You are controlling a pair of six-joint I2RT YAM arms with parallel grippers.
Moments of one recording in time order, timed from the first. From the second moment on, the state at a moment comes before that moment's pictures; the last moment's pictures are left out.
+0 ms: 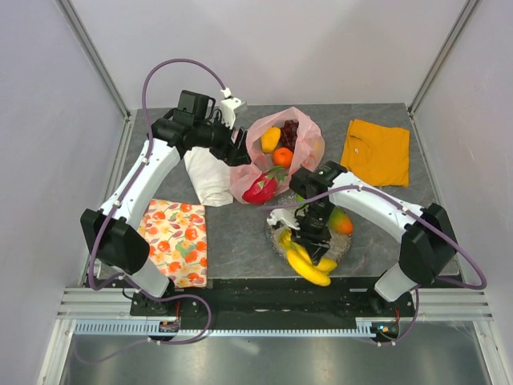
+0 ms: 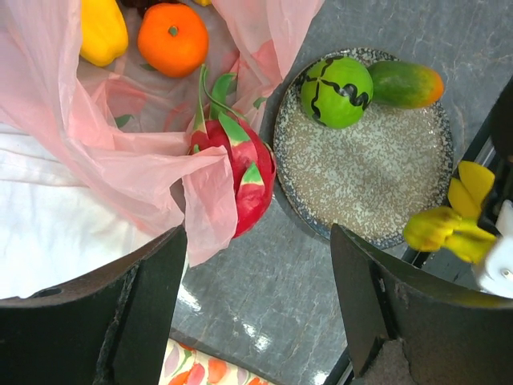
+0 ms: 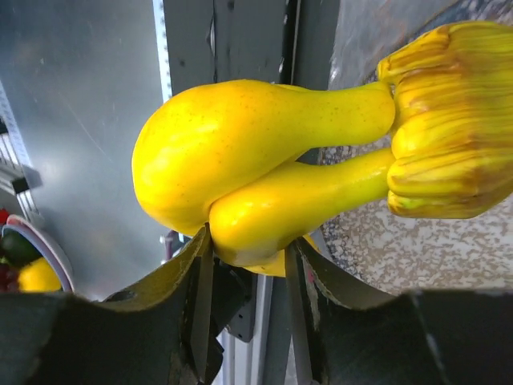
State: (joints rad) left arm -0.37 1.62 1.65 -0.81 0.56 0.19; right arm 0.71 1.58 1.23 -1.42 -0.60 -0.86
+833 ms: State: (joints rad) left arm -0.37 1.59 1.65 -0.81 0.58 0.21; right arm 0.80 1.83 1.54 -1.35 -0.40 -0.44
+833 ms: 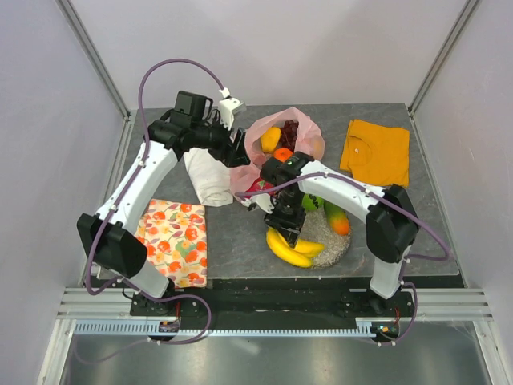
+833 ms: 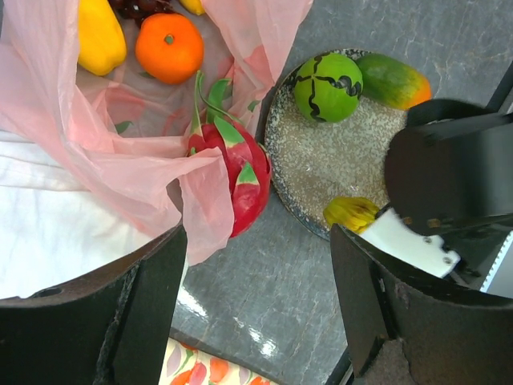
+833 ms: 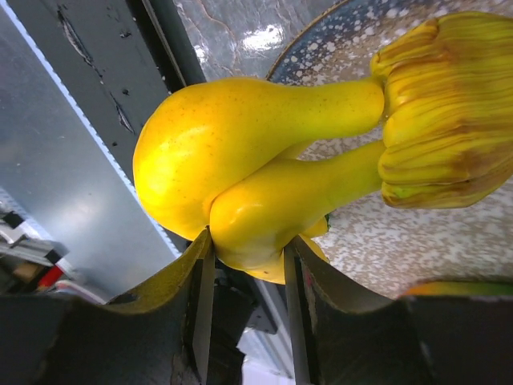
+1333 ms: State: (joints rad) left arm -0.36 1.51 1.57 -0.82 0.56 0.23; right arm 0.81 1.97 1.56 -1.34 -0.36 -0.30
